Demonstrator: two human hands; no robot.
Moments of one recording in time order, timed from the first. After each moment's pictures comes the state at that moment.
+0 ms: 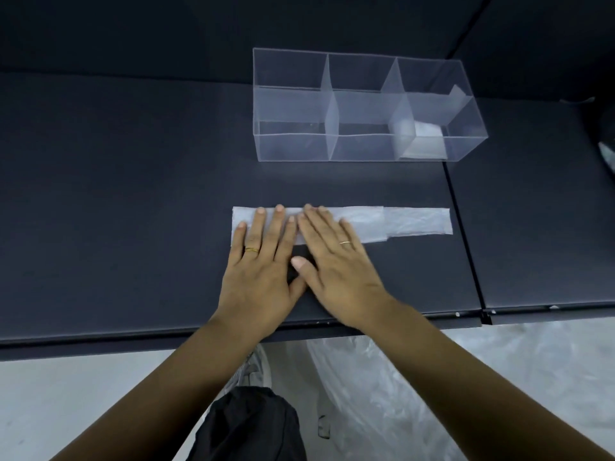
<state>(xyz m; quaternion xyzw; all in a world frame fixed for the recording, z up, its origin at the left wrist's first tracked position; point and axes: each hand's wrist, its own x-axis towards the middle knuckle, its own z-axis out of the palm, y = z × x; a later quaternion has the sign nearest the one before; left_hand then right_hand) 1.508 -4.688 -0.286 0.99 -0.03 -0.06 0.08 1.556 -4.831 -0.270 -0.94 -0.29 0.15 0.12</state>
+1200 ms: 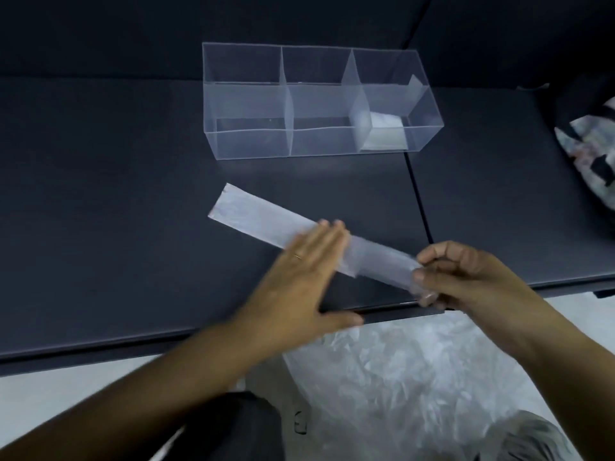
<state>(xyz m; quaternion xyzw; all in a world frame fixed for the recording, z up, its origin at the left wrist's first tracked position) 1.518 -4.751 -0.258 0.93 -0.23 -0.08 0.28 1.546 -4.982 -0.181 -0.77 0.13 0.29 0.55</state>
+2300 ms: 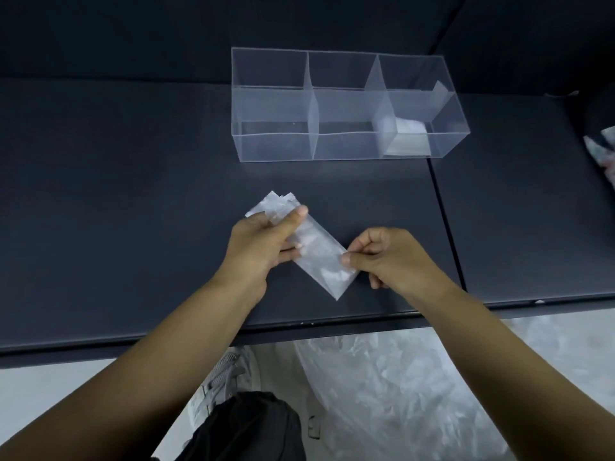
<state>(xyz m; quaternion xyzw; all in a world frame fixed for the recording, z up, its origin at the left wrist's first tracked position) 1.557 -4.712 -0.252 0.57 0.33 -0.09 0.74 1.581 -4.901 -0.242 -0.82 0.05 0.29 0.48</state>
